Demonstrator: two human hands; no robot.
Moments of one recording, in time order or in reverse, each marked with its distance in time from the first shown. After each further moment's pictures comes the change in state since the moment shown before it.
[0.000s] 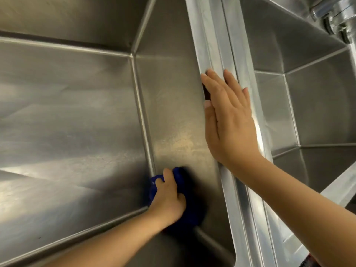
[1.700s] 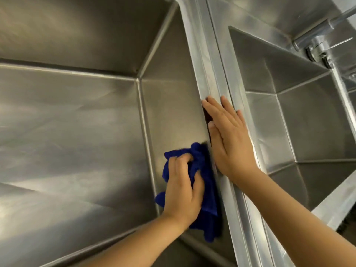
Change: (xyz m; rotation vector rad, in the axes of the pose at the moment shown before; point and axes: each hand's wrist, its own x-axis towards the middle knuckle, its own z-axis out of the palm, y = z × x) left_hand -0.006 0.047 -0.007 -0.282 0.477 0.699; right_hand 0.000 0.006 -0.007 0.058 -0.063 -0.007
